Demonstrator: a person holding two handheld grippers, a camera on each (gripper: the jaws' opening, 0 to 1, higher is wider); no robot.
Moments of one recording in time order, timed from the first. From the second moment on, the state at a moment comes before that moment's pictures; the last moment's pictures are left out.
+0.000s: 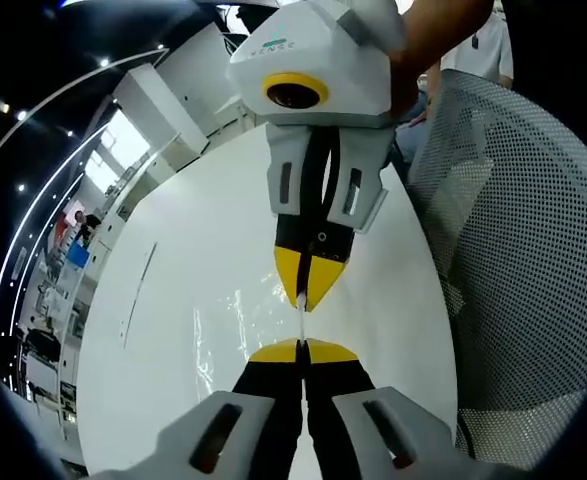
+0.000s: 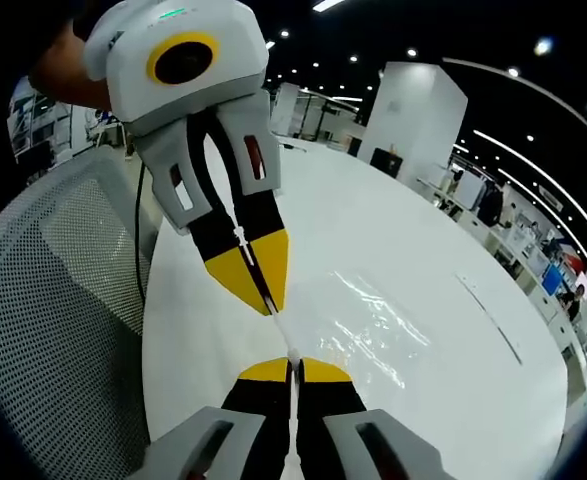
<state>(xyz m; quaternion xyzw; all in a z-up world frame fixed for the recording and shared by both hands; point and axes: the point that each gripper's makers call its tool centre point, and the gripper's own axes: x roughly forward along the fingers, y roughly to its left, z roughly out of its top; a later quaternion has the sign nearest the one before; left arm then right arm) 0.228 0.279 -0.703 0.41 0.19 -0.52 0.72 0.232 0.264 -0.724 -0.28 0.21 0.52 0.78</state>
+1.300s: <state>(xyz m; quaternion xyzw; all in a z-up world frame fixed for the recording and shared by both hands) 0.228 0.281 -0.698 0.41 0.19 -0.52 0.73 0.238 0.255 -0.729 -0.28 0.23 0.50 0.79</state>
